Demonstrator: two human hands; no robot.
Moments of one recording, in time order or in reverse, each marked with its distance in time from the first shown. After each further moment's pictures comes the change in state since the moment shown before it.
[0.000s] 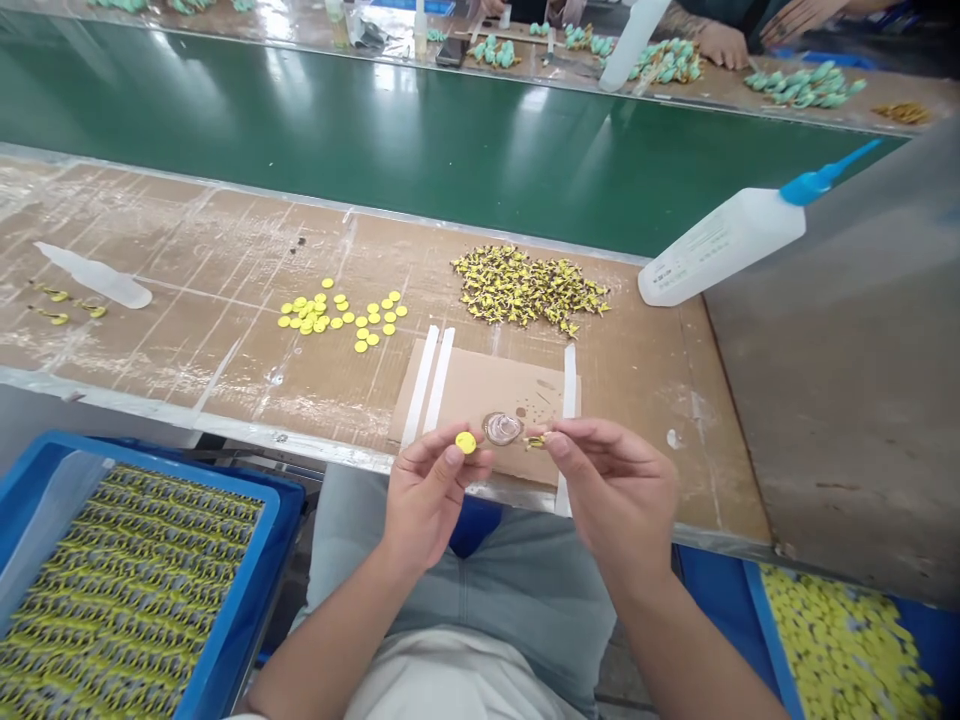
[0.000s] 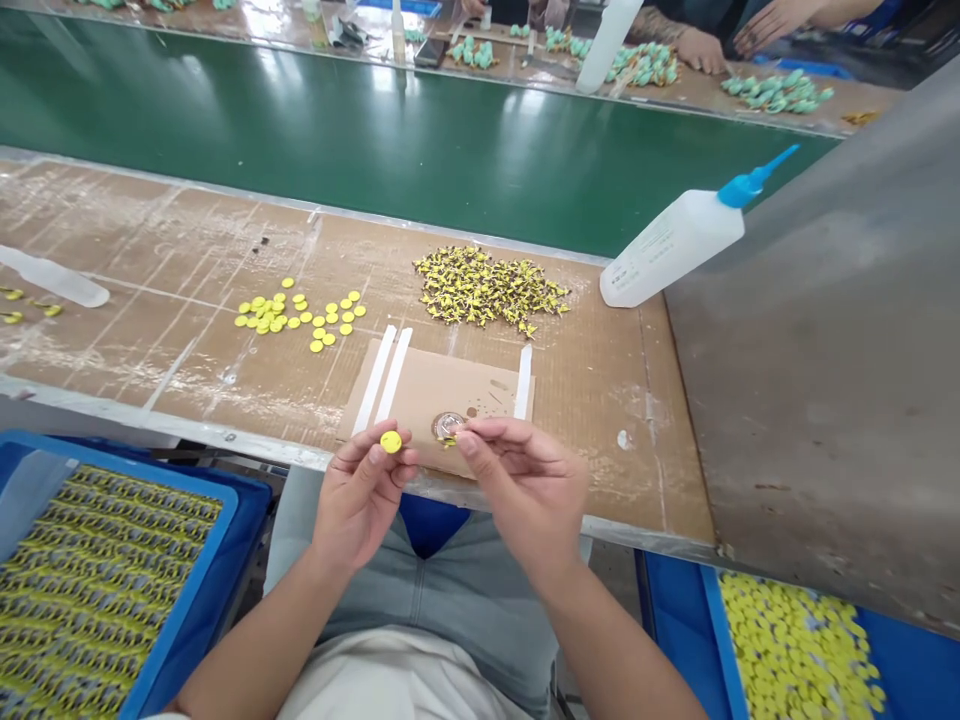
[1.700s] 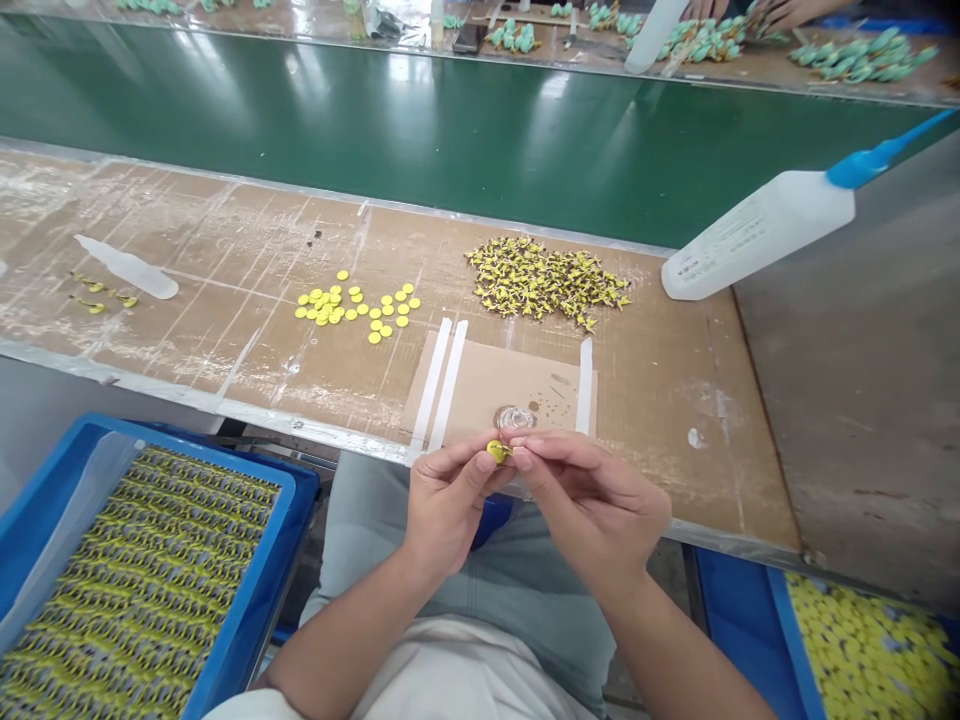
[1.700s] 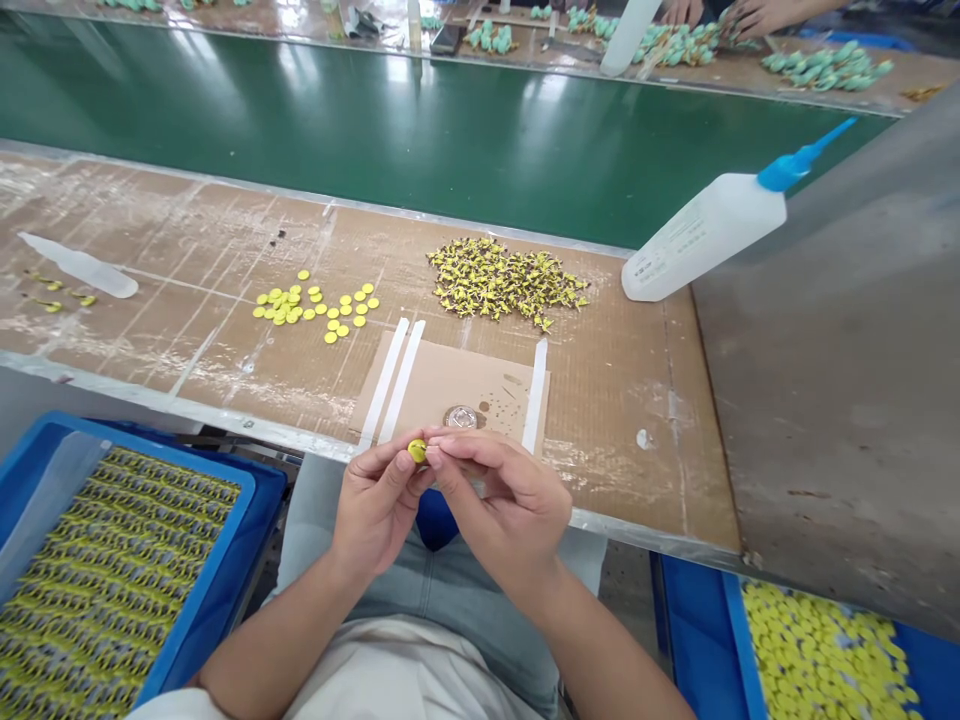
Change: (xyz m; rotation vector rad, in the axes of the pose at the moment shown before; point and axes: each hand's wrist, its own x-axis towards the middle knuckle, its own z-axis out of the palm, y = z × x) left_hand -0.014 -0.009 0.013 0.048 0.040 -0.011; right_hand -0.018 0.002 0.019 -0.137 -0.120 -0.236
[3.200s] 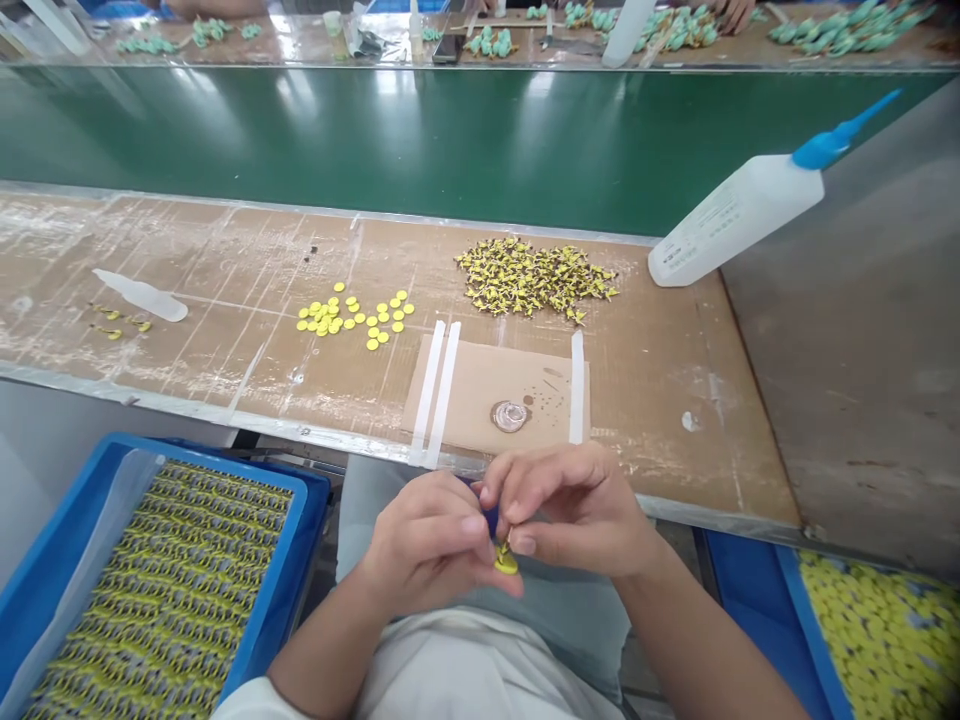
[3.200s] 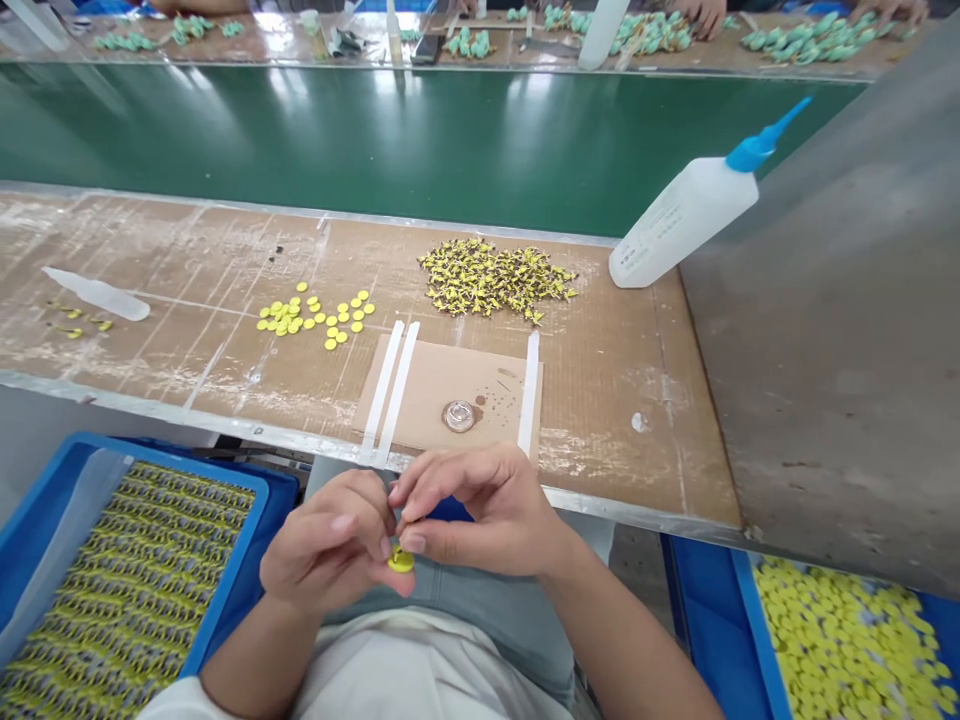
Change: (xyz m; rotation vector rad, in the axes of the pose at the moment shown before) left_hand -0.010 0.046 -0.011 0.750 -0.654 1.014; right_hand 0.015 -0.008 -0.015 0.717 -0.555 0.271
